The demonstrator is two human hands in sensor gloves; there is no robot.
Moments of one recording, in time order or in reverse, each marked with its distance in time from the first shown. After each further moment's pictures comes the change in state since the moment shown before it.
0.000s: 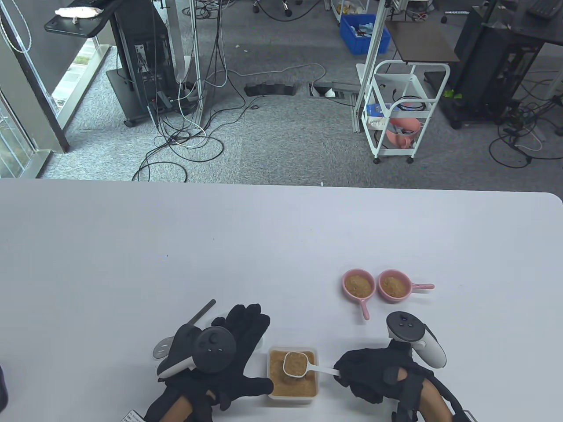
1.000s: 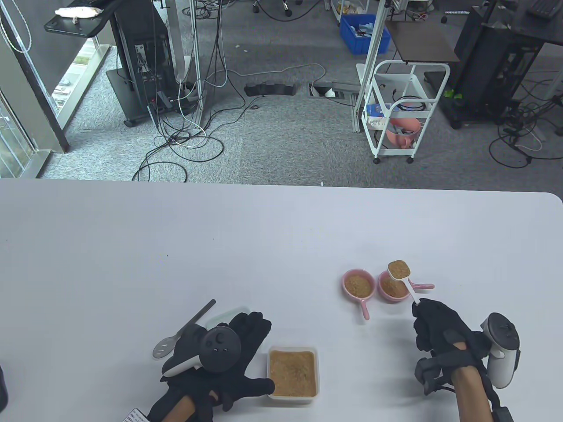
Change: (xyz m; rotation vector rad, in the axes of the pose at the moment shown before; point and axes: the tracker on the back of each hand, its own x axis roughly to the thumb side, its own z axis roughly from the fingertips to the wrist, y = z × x) left_hand 0.001 -0.006 -0.005 -0.057 0.026 -0.022; right_hand -0.045 -0.097 0.090 -0.968 -0.015 -0.365
